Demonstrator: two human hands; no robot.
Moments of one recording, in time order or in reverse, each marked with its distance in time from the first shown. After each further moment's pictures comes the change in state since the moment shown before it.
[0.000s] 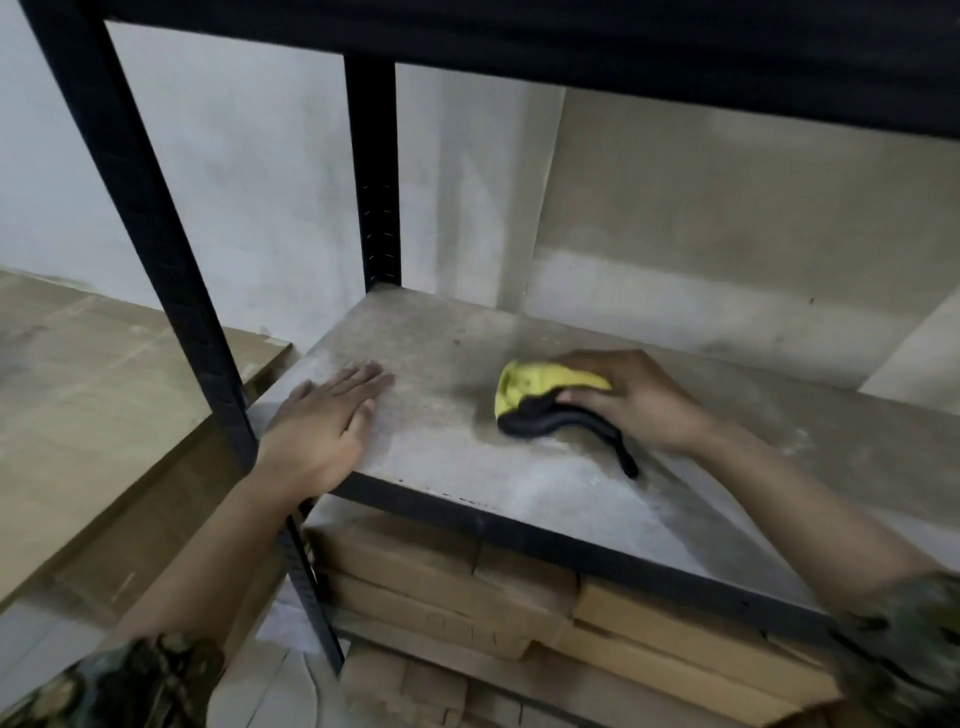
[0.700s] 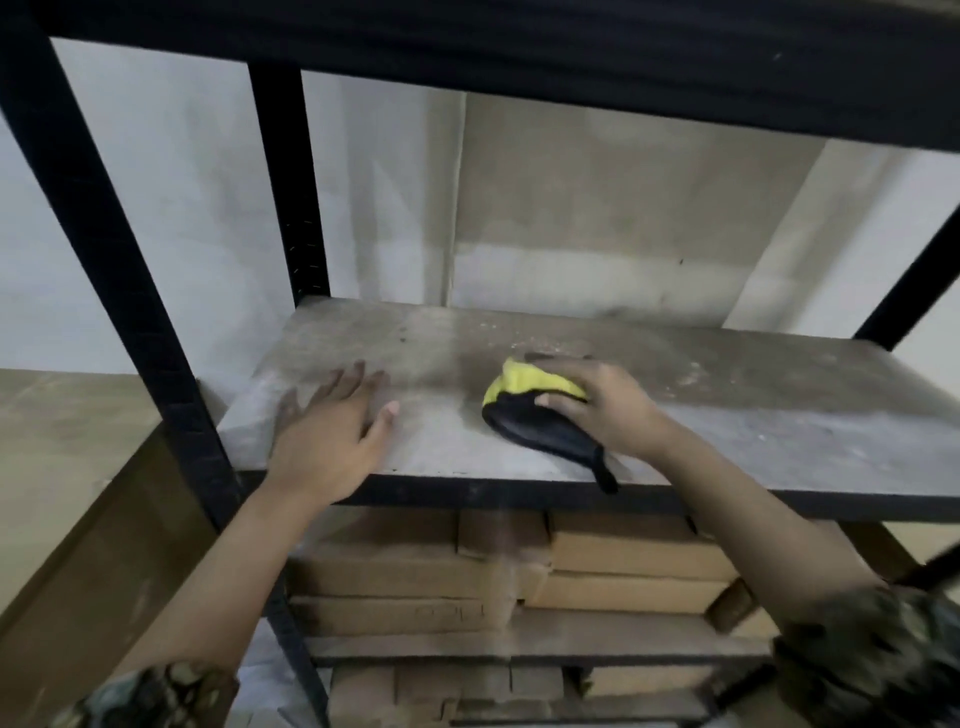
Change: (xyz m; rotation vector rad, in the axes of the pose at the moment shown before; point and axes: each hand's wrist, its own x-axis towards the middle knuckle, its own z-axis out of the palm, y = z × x) left_hand -0.005 0.023 -0.005 0.016 -0.062 0.131; right_hand -0.057 -0.035 0.033 -0.283 0.197 0.174
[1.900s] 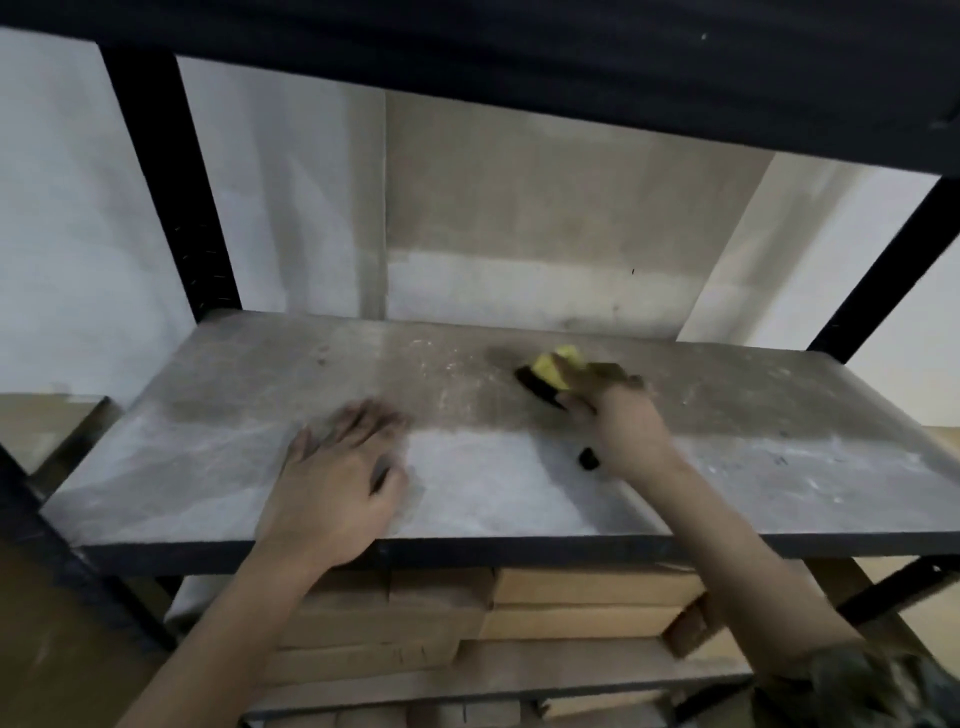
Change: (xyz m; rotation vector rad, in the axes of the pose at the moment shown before) left_hand 0.022 0.073 0.037 -0.021 -0.051 0.119; right_hand -0.004 0.084 -0.019 -0.259 0.085 0.480
